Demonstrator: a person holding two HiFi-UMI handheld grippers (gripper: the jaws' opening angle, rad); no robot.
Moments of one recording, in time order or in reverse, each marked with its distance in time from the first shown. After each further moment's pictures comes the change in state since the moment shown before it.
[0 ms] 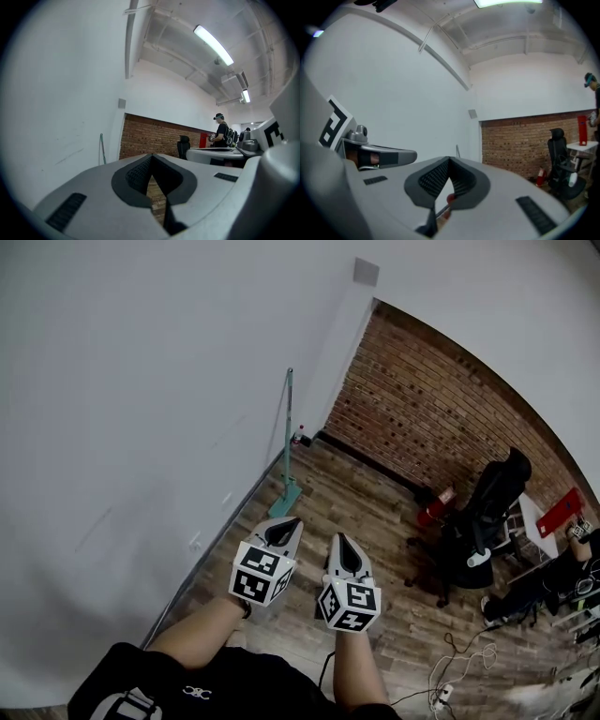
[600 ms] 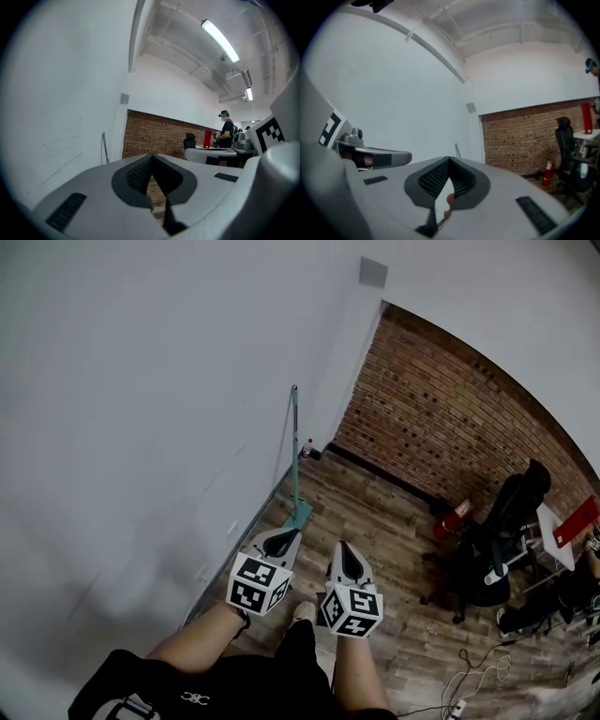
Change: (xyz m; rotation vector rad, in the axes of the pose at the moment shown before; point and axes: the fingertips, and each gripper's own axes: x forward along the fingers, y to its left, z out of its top) left arm 0.096 0.099 0.011 0.004 0.037 -0.002; right arm 0.144 -0.022 -0.006 0.086 0.020 0.000
